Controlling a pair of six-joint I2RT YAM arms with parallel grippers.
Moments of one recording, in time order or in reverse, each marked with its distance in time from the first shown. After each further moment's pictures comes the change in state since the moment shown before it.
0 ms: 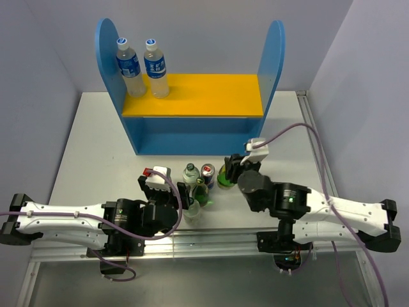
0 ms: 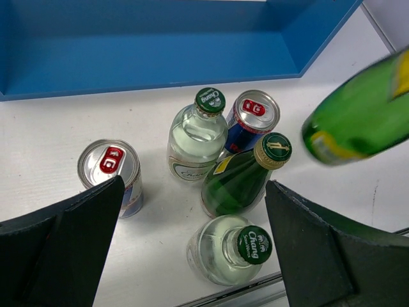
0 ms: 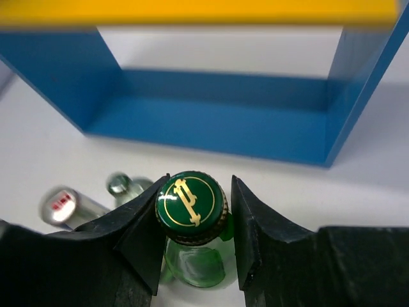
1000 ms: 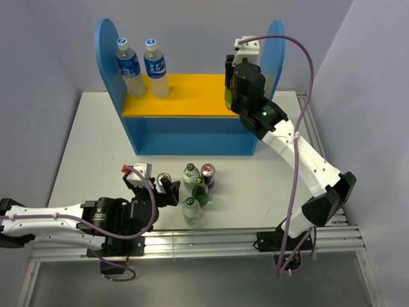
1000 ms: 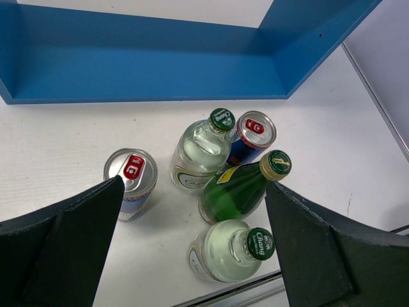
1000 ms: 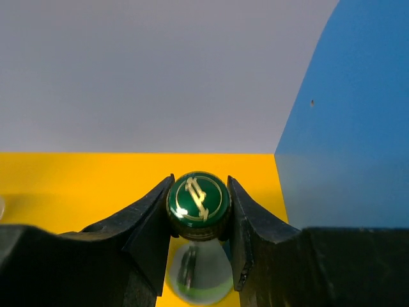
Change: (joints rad) left arm 0.000 -0.165 0.000 -0.061 -0.014 -0.004; right arm -0.613 0.638 0.867 0.161 -0.291 -0.546
